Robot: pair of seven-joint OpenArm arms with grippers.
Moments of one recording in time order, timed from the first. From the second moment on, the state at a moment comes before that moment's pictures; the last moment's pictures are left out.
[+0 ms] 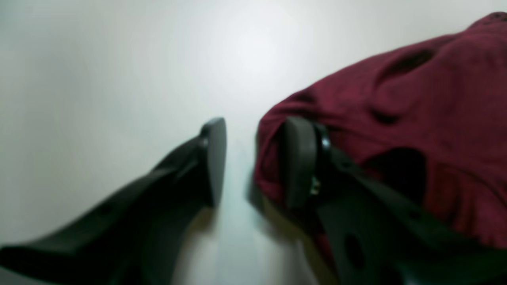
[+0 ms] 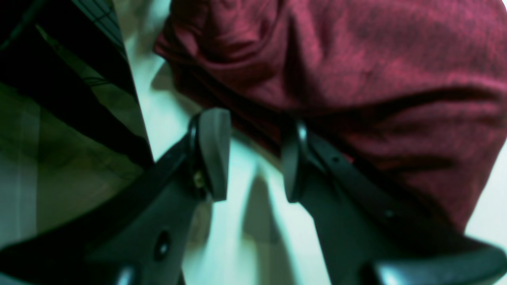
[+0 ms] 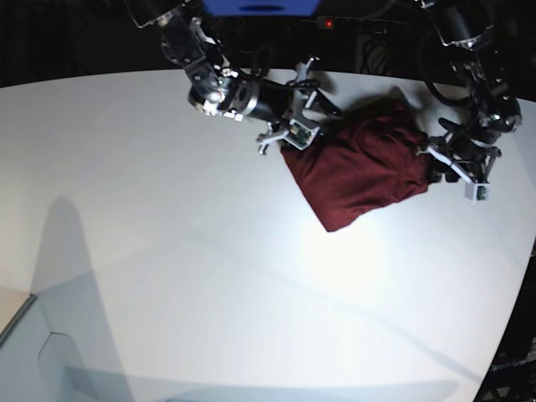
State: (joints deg) left arm 4.1 -10.8 -30.2 80.7 -13.6 -32.8 36.5; right arm -7.6 0.5 -25.9 80.6 -1.5 39.4 -12.3
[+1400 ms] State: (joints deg) left arm 25.3 1.5 -30.6 110.0 -17.3 -32.9 52.7; right arm -4.7 1.9 -11.1 82.4 -1.5 39.4 -12.3
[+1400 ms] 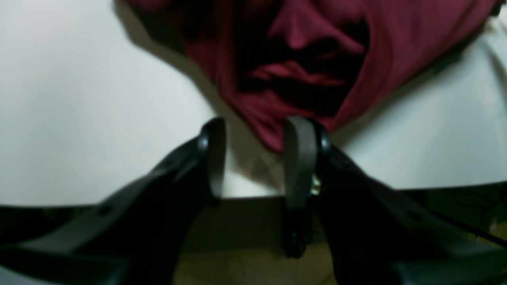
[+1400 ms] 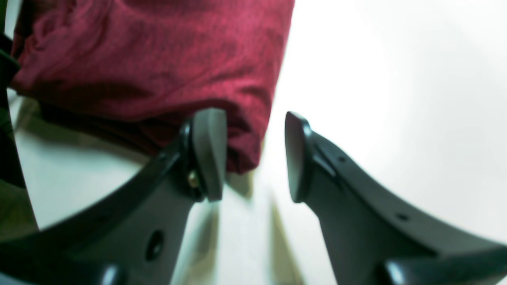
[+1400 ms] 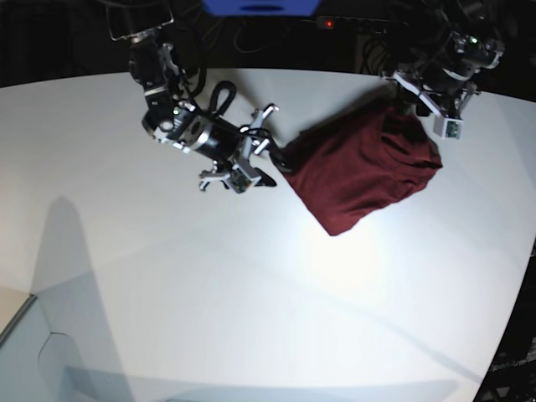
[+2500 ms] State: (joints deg) left arm 28.6 7.2 -39.8 112.6 -37.0 -32.8 52.5; right arm -5.2 1.8 -11.2 83.2 -1.5 39.4 -12.3
